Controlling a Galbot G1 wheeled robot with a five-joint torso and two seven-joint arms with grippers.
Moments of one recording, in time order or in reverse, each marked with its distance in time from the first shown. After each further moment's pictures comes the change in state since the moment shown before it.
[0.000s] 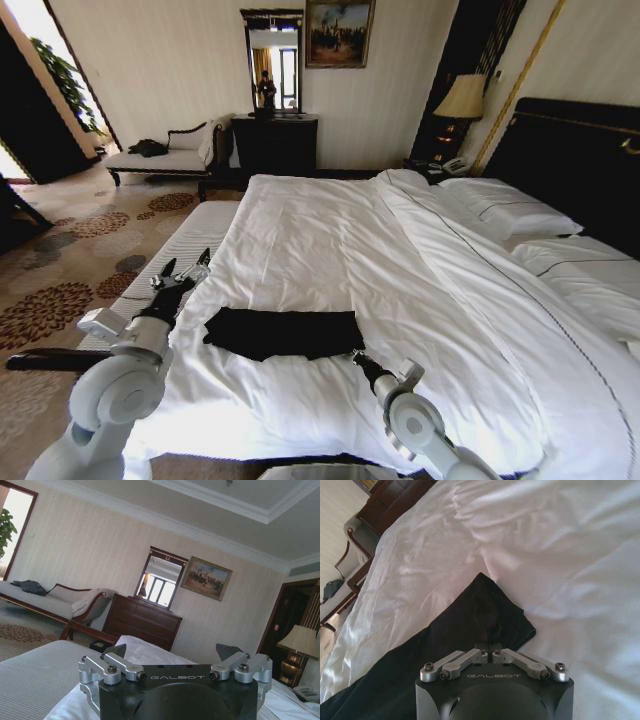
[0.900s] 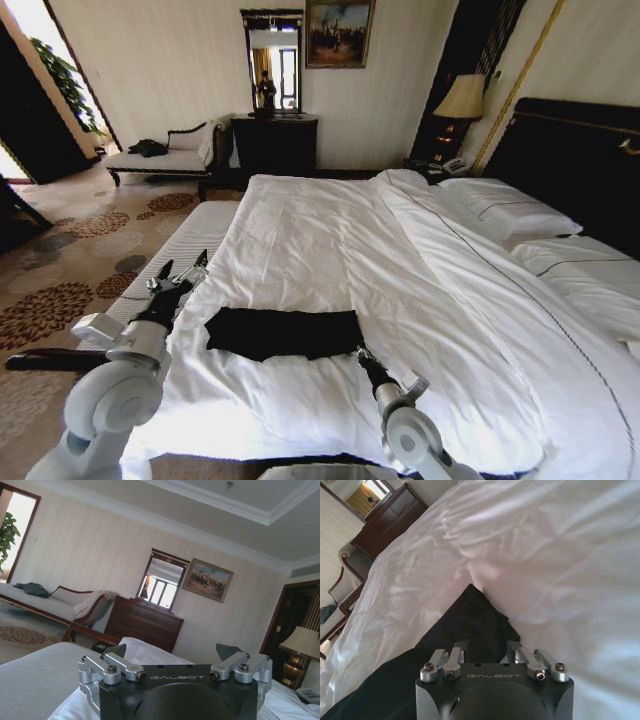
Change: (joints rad) left arm 0.031 -0.015 -0.017 -0.028 0.013 -0.002 0.000; right arm -0.046 0.075 0.010 -0.054 -0.108 0.098 -0.041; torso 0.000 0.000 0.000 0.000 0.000
